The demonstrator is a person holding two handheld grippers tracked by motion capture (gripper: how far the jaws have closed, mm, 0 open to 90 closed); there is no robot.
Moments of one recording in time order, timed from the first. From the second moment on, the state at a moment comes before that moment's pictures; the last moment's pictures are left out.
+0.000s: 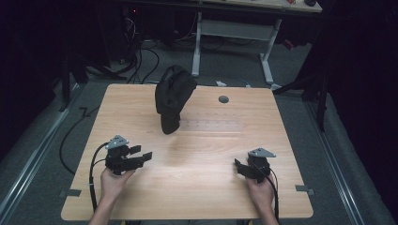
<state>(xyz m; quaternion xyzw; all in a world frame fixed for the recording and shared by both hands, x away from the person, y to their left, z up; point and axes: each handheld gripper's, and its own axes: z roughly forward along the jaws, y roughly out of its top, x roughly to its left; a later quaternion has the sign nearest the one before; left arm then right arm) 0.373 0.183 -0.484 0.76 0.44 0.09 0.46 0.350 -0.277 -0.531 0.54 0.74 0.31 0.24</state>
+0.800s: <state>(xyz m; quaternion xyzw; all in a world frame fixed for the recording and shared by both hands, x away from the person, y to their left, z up) 0.370 0.166 -0.522 0.79 0.46 0.15 0.38 0.350 -0.277 -0.531 0.54 0.74 0.31 0.24</state>
